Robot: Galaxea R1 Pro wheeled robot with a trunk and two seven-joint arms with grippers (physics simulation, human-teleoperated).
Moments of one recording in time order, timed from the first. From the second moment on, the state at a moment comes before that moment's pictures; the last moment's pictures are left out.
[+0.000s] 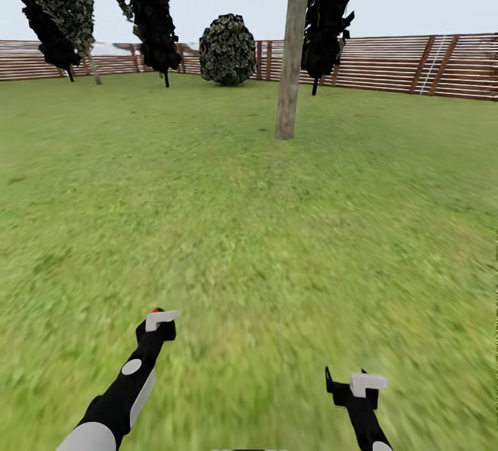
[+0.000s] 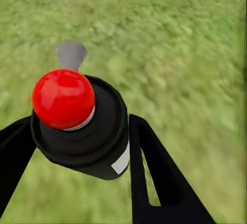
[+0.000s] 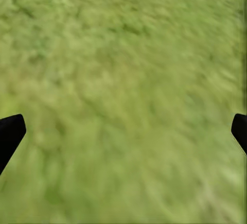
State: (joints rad) left arm -0.52 -0.01 0.10 -0.61 -0.02 -0.22 0.04; right arm -0.29 -0.02 -0.01 -0.56 0.00 -0.44 -0.11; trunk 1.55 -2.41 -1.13
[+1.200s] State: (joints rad) left arm -0.52 -0.01 0.10 -0.61 -0.02 -0.22 0.03; right arm -0.29 -0.01 -0.01 -0.55 0.01 -0.46 -0.11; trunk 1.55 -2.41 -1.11
